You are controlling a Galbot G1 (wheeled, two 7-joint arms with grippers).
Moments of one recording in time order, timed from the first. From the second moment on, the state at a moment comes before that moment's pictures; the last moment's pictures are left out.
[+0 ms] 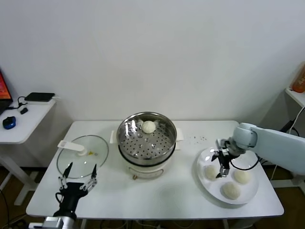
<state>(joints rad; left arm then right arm) 1.72 -1.51 -0.72 -2.15 -0.02 -0.03 0.11 0.28 0.69 -1.38 1.27 0.37 -0.27 -0.90</state>
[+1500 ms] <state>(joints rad) 1.71 -1.52 -0.73 -2.14 -0.02 -0.03 0.10 0.33 0.69 -1.38 1.29 0.40 -0.28 -0.94</state>
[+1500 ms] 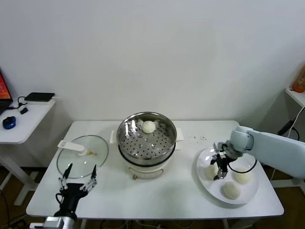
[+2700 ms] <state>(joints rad) 1.71 -1.51 -0.71 -2.17 0.02 -0.02 0.09 0.87 1.25 -1.60 1.09 0.92 -0.29 -1.04</state>
